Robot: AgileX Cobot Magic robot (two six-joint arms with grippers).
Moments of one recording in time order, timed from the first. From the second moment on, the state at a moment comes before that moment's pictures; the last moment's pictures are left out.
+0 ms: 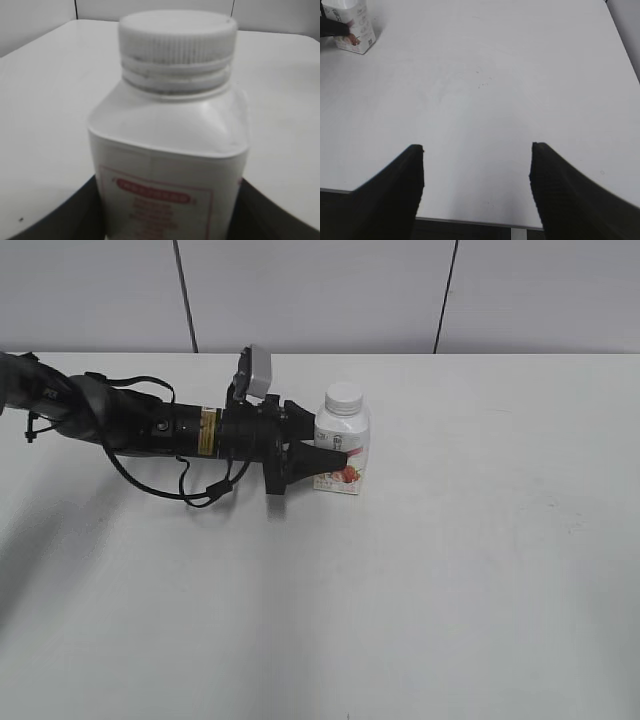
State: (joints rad) left arm -0.26 2.55 -1.65 1.53 -1.17 -0.82; right arm -0.03 -0.01 -0.51 0.14 1.10 -0.25
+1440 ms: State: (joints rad) left arm -0.25 2.54 -1.59 1.45 -1.17 -0.73; right arm 0.00 1.24 -1.10 0.47 1.03 -0.19
